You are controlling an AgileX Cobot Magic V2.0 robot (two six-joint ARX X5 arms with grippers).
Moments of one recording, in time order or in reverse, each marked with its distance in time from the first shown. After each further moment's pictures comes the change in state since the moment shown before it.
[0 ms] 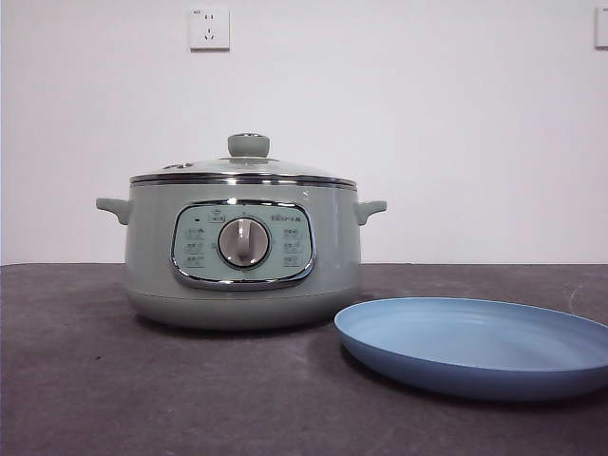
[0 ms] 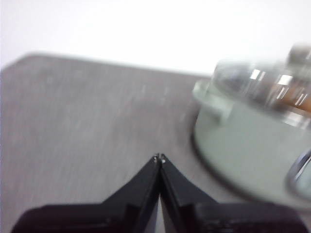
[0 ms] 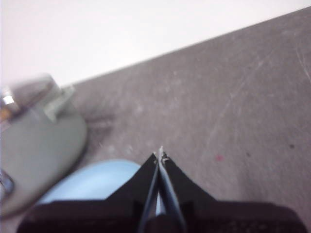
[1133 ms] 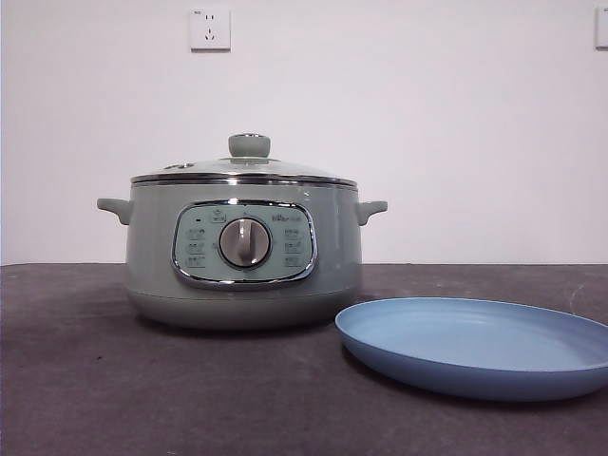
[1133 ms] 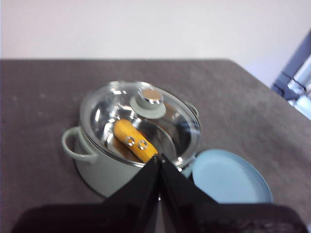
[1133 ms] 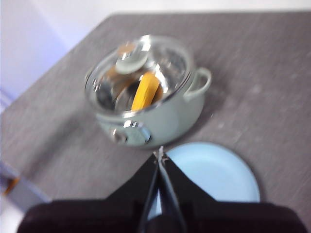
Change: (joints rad) left arm 0.000 0.673 0.909 -0.550 0.485 0.127; right arm 0.095 0.755 0.988 -0.661 -0.406 -0.333
